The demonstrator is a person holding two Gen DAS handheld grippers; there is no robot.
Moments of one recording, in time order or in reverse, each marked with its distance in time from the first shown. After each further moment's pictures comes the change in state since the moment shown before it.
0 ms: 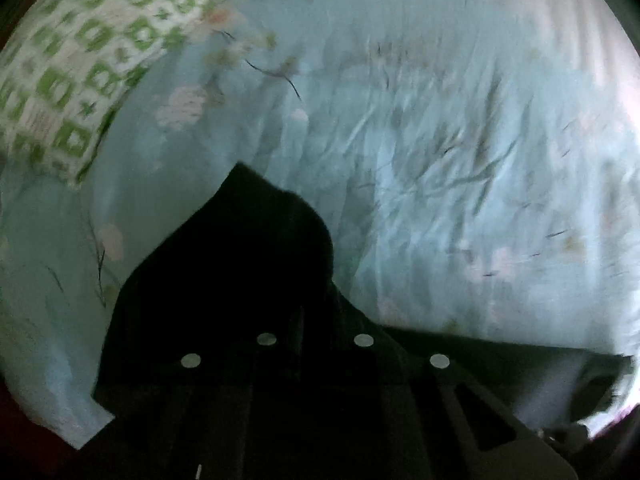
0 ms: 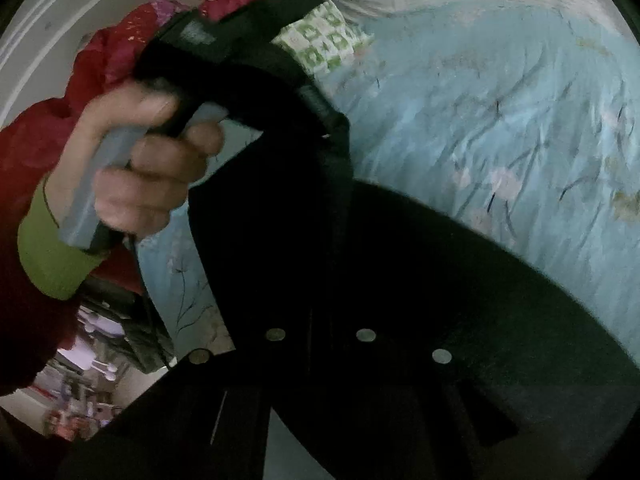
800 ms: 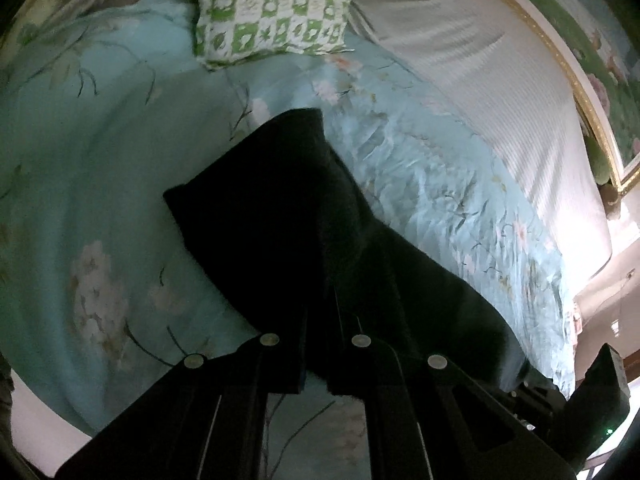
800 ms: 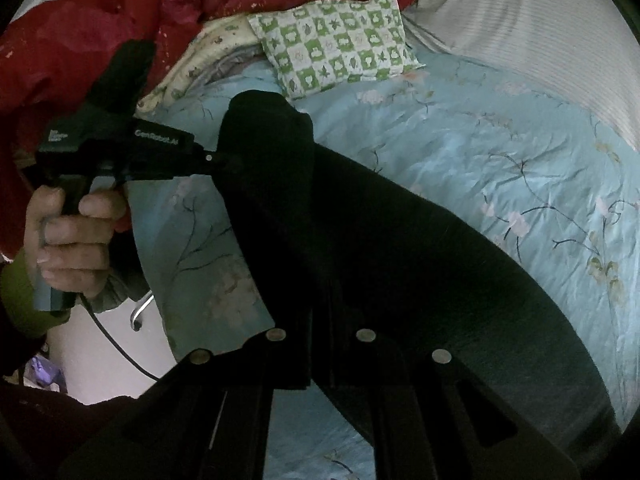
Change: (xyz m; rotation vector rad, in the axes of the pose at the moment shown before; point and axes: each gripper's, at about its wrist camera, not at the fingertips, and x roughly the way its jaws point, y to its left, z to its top) left arm -0.036 0.112 -0.188 -0.369 -0.318 -0.281; right arm 0.007 0.063 -0.027 -0.280 0.049 -0.147
